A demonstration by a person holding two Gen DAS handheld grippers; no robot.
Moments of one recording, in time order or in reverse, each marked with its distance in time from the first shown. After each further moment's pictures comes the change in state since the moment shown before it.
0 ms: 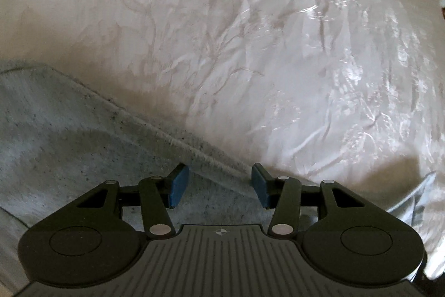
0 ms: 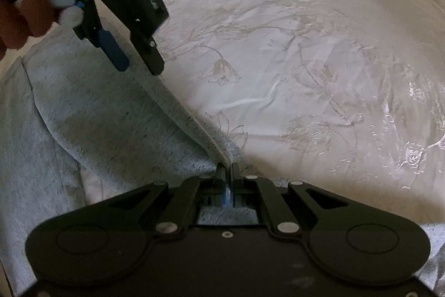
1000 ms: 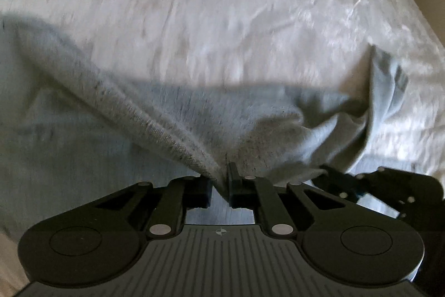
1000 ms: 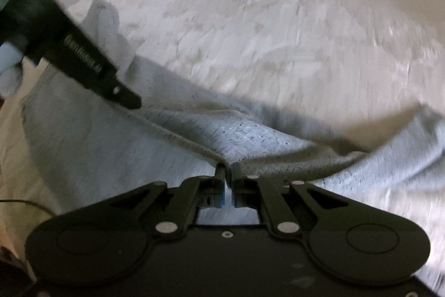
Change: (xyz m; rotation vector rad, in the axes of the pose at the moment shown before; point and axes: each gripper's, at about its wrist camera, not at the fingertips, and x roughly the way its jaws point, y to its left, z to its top) left arm -0.056 0.012 -0.201 0.277 -0.081 0.007; right arm -0.092 0.097 -0.088 0.211 0.008 0.005
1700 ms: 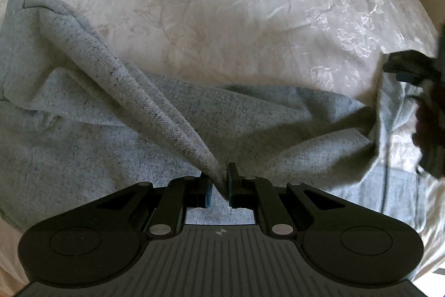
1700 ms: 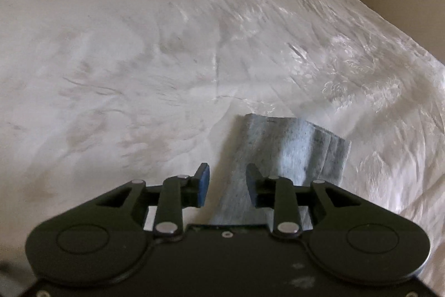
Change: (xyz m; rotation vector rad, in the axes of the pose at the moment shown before) left arm 0.007 0.004 0.001 -0.062 -0.019 0.024; right arm 0.072 -0.184 0.093 0.513 0.047 -0.628
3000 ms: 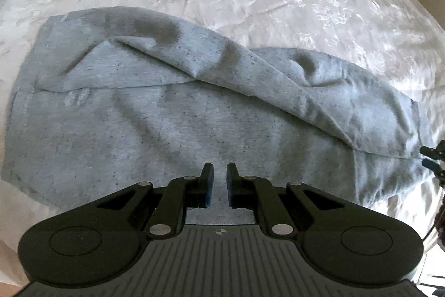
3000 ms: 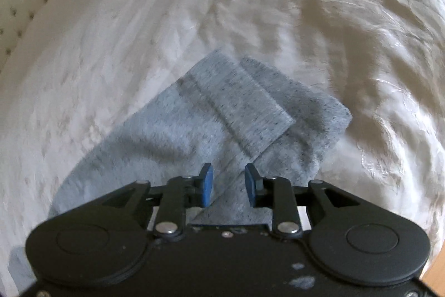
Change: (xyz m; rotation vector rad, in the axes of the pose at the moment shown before) left arm -0.048 0.001 -0.081 0.138 -0.087 0.064; right arm -0.097 -0.230 -0.243 0.767 0.095 0.137
